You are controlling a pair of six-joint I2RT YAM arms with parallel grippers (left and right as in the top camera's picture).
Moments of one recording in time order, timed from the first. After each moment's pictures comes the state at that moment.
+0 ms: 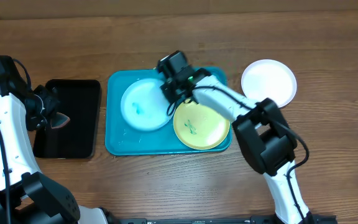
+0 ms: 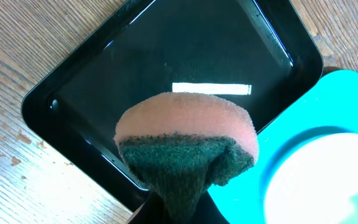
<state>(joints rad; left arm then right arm) 0.48 1.64 1.48 -1.17 0.06 -0.39 0.65 2.29 1.71 -0.48 -0.06 0.05</state>
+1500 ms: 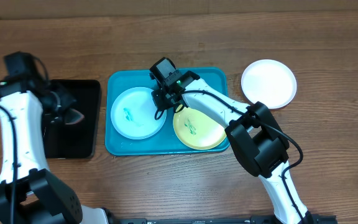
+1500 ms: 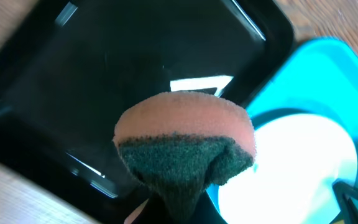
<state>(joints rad) 0.35 1.64 1.39 -1.07 0.07 -0.40 0.70 2.32 1.80 -0.67 -0.09 0.30</state>
